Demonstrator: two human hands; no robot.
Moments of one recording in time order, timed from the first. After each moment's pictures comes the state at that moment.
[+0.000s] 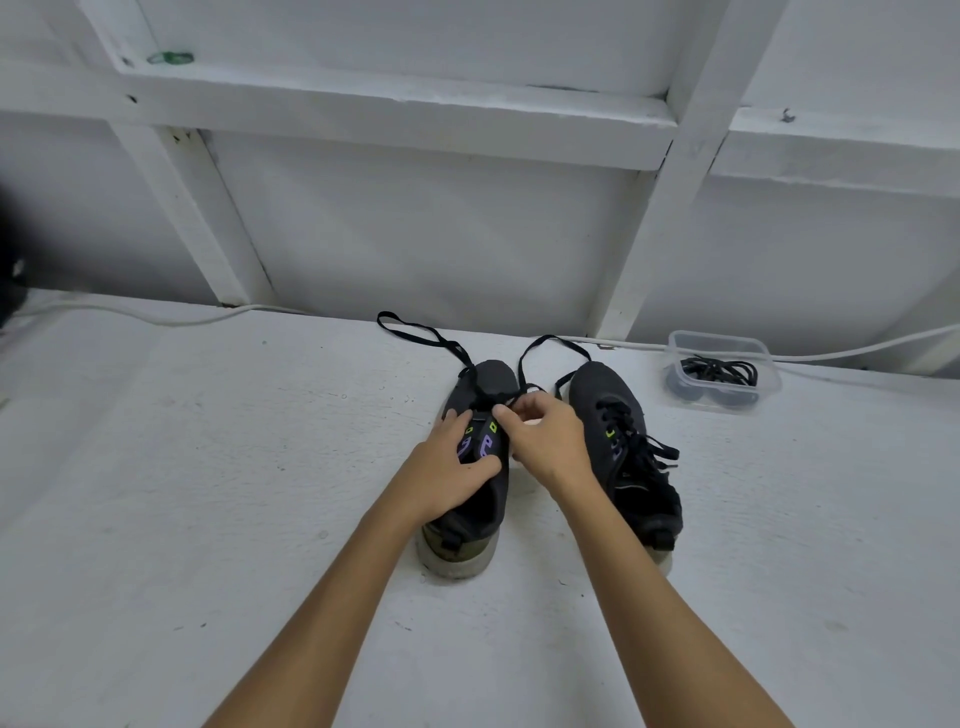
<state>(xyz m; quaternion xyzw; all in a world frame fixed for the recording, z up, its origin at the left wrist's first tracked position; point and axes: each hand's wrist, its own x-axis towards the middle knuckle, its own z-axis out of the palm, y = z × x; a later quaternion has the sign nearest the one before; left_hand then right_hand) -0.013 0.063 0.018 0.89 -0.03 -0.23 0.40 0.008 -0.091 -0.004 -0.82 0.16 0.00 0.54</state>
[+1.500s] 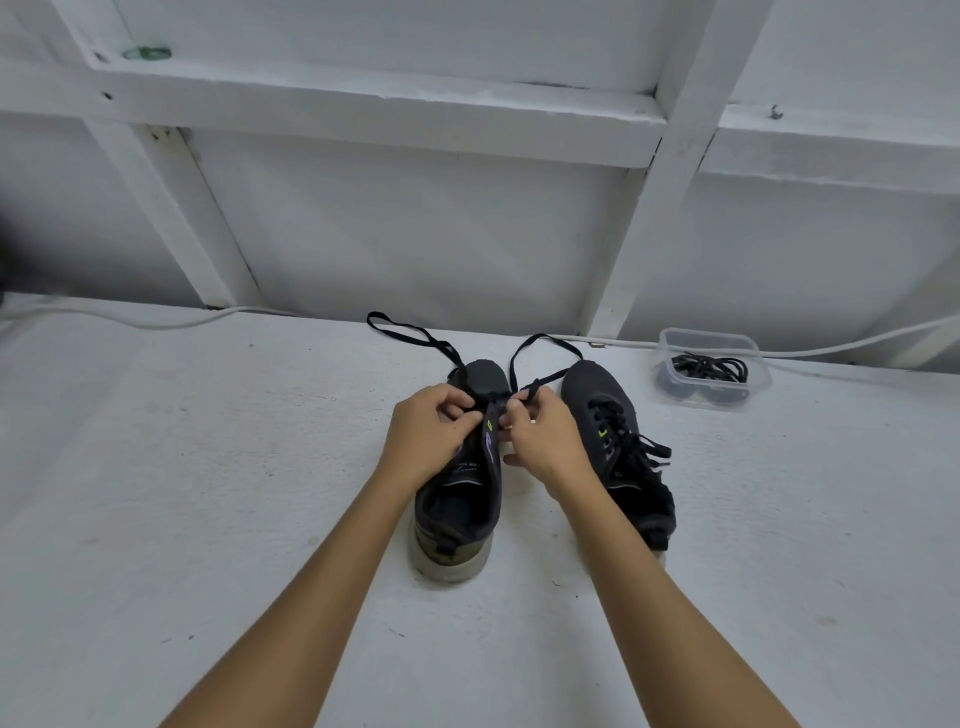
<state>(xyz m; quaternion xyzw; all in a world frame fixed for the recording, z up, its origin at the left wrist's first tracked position) 0.029 0.059 0.001 0.88 -0.01 -0.02 0.47 0.007 -0.092 0.009 -0.79 0.19 0.03 0.58</state>
